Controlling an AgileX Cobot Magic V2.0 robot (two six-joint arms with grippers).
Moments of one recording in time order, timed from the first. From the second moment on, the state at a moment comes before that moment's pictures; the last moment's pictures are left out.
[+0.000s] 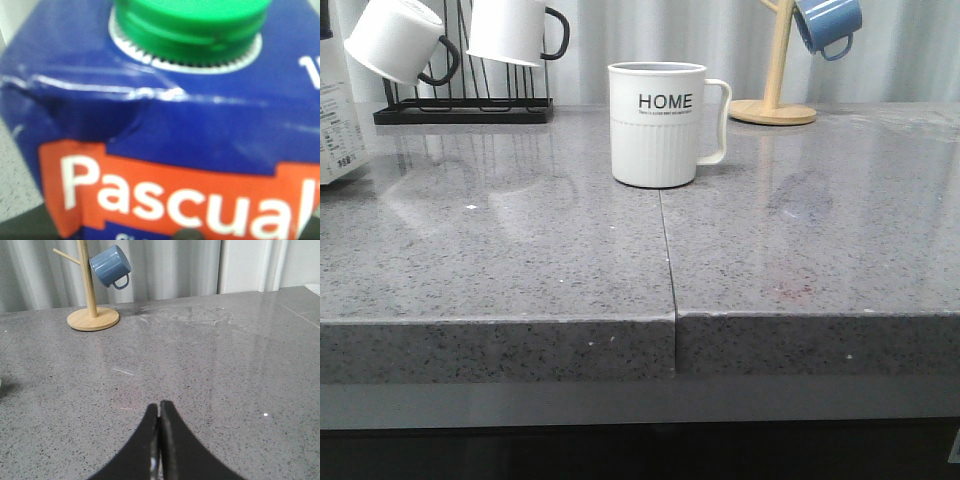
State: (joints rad) left arm -0.12 1.43 -0.80 -0.15 -0.35 0.01; right arm -0.09 0.29 -0.34 -0.18 0.24 0.25
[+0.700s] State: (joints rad) left arm -0.31 1.34 -0.90 -0.30 -0.18 0.14; right arm -0.09 0.29 -0.34 -0.18 0.24 0.25
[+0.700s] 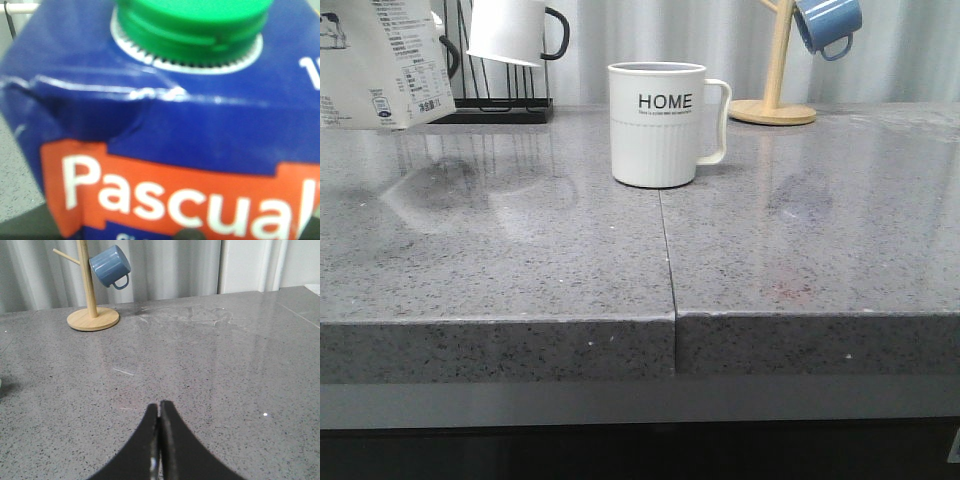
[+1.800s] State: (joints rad) left arm -0.70 1.55 -1.01 -1.03 -0.60 0.69; right arm -0.09 0.29 -0.34 -0.18 0.24 0.25
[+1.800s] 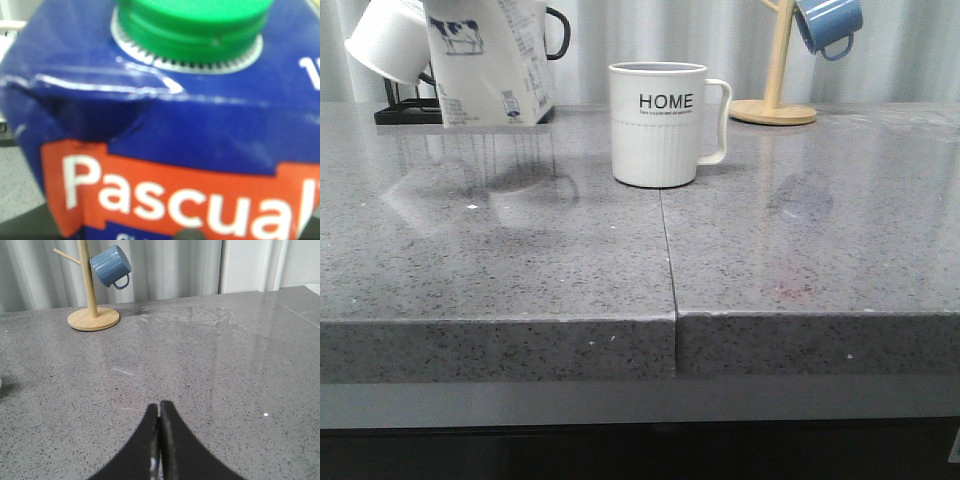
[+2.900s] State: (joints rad) left arm -0.78 1.73 -1.10 -1.10 -0.71 0.70; right arm -0.09 0.29 -0.34 -0.18 0.24 0.25
